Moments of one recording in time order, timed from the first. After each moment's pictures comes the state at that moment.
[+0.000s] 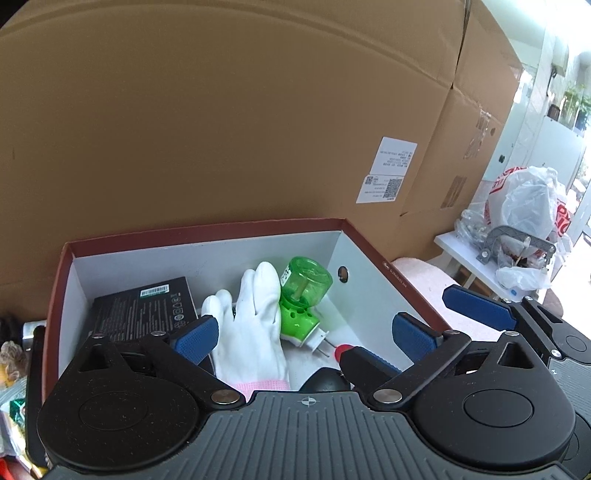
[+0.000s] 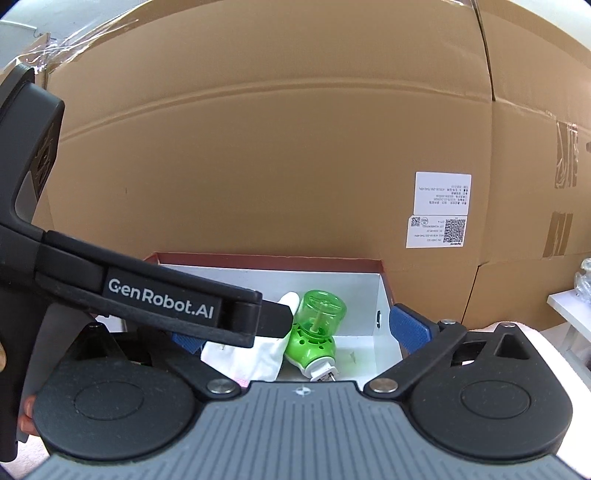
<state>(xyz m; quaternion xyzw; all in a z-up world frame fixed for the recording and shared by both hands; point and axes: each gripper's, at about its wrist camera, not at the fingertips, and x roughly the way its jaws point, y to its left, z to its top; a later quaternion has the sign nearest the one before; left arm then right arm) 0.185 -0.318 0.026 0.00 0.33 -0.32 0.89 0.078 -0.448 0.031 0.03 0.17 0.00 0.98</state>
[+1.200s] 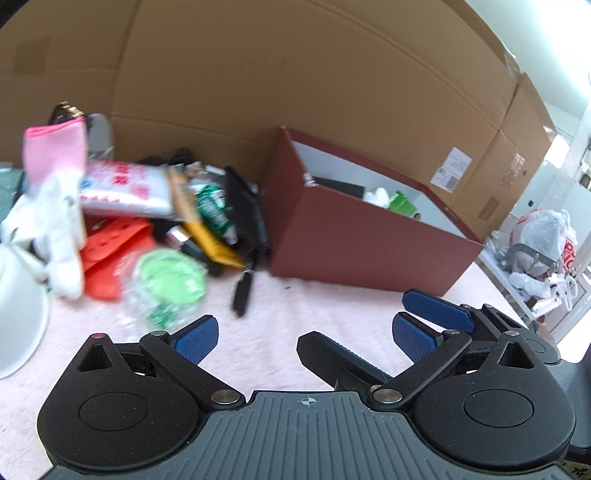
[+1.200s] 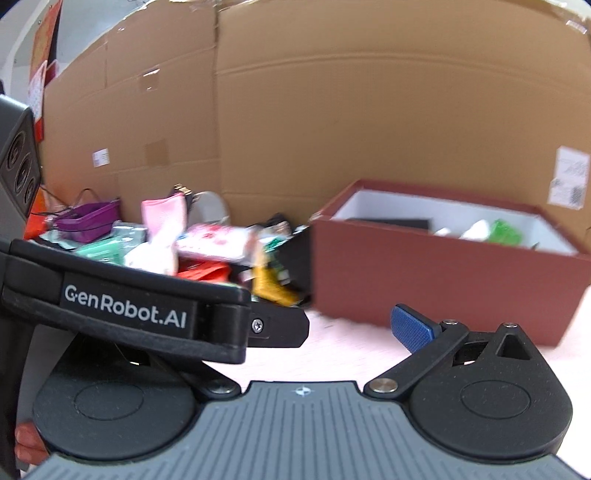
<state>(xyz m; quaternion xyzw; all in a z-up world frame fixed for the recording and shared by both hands) 0.037 -0.109 -0.031 -0.12 0.33 -0.22 0.91 -0.016 -0.276 -0.011 0.01 0.21 0.14 0.97</state>
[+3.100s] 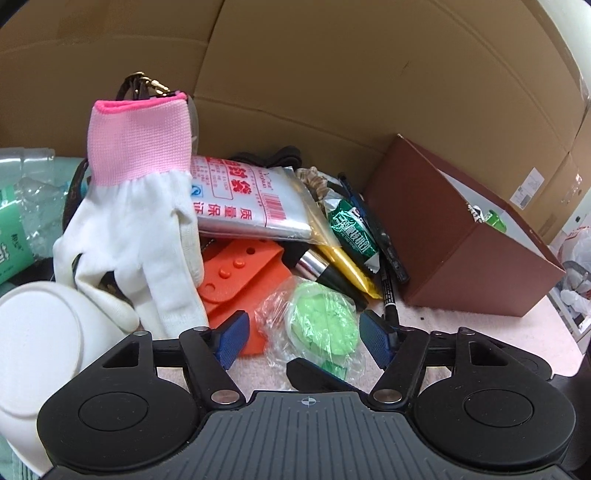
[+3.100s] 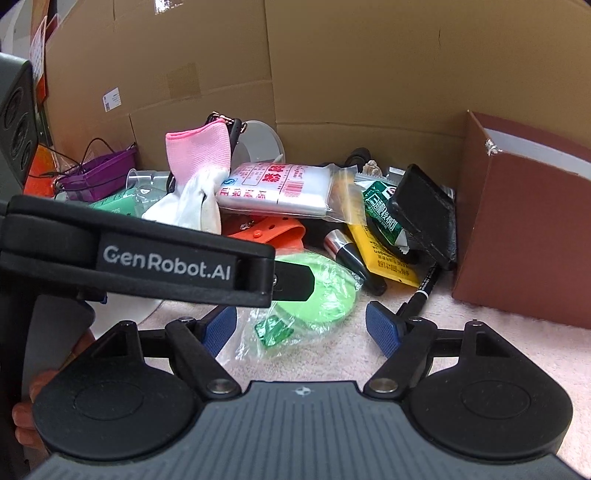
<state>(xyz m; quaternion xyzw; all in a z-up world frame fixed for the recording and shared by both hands) 0.121 -0.036 -0.060 -0.11 0.36 -0.19 0.91 0.068 -0.186 -0.050 0.00 0.30 0.18 0.94</state>
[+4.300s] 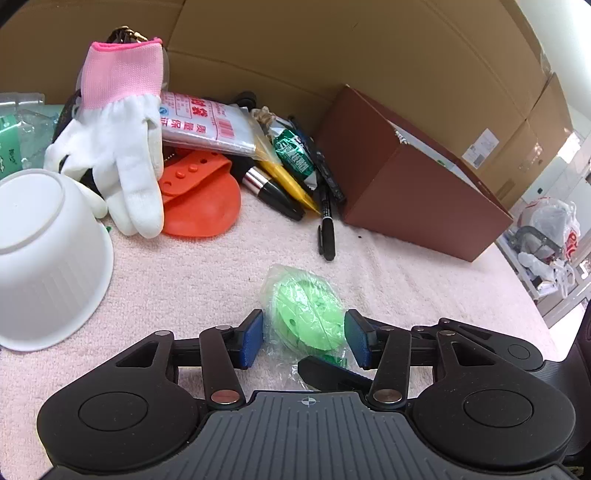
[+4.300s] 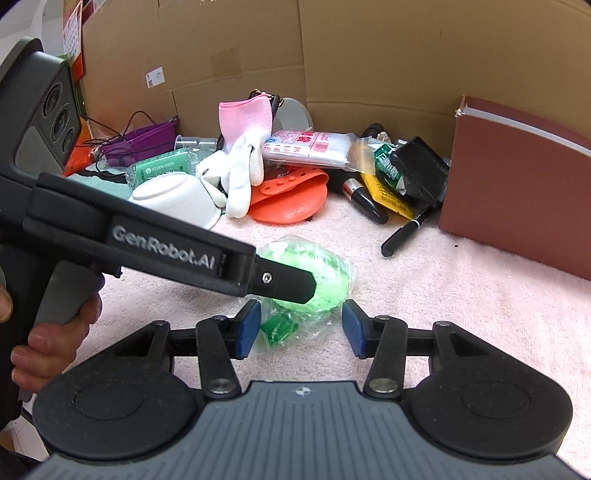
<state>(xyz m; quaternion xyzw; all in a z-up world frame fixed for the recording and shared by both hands) 0.057 -0.043 -0.068 -0.13 0.40 -0.24 0.88 -0.012 -0.207 -0.048 -0.02 0.31 0.21 0.93</state>
